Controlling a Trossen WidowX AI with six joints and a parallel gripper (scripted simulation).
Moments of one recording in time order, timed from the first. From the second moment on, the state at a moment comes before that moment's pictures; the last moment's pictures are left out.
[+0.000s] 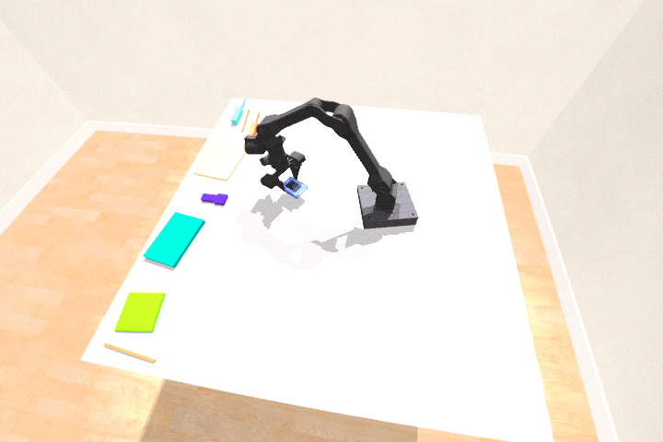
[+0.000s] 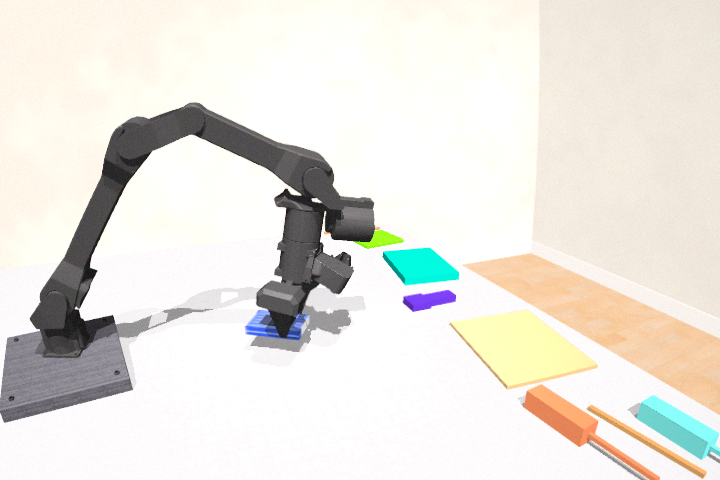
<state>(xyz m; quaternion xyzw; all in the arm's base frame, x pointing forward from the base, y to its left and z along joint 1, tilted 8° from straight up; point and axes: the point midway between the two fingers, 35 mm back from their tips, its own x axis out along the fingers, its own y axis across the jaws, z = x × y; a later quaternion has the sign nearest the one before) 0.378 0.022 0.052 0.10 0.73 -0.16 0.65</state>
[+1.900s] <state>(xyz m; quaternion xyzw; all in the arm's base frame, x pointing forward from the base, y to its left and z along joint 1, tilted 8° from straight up) 0.419 0.047 0.108 -0.05 0.62 -0.02 0.78</state>
